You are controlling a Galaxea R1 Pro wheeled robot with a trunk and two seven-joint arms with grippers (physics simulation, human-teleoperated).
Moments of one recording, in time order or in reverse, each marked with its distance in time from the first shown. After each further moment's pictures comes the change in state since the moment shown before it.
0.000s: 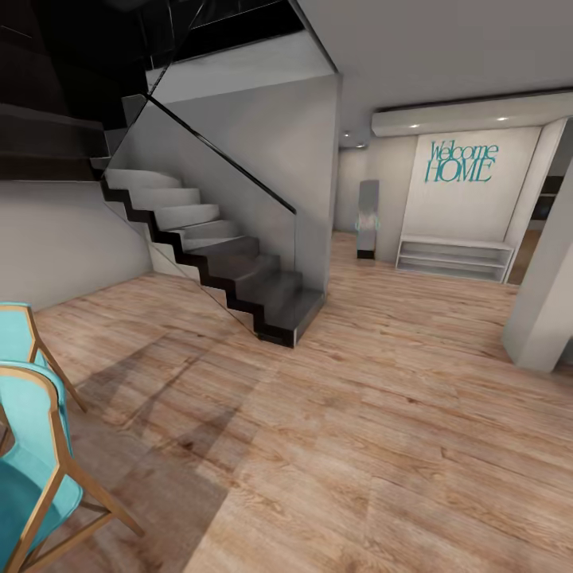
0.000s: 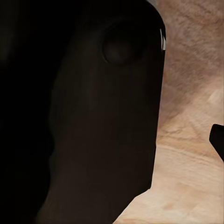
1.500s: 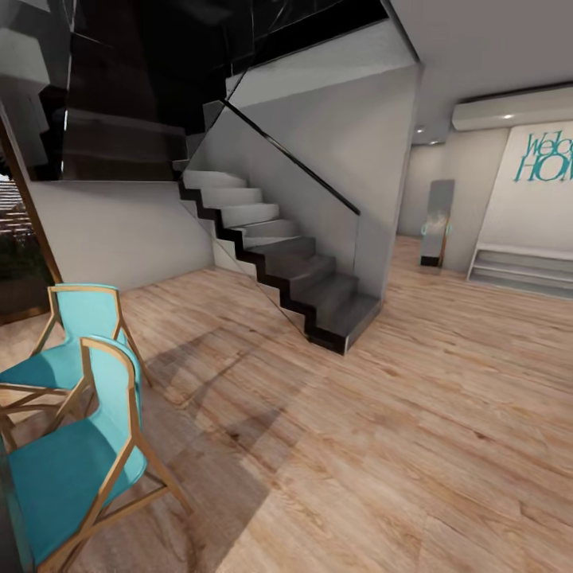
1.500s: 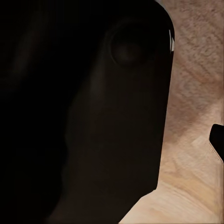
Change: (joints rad) left arm 0.000 0.030 -0.013 -0.003 -0.005 -0.006 0.004; right arm 0.000 0.014 0.002 0.000 0.003 -0.001 -0.008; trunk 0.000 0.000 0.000
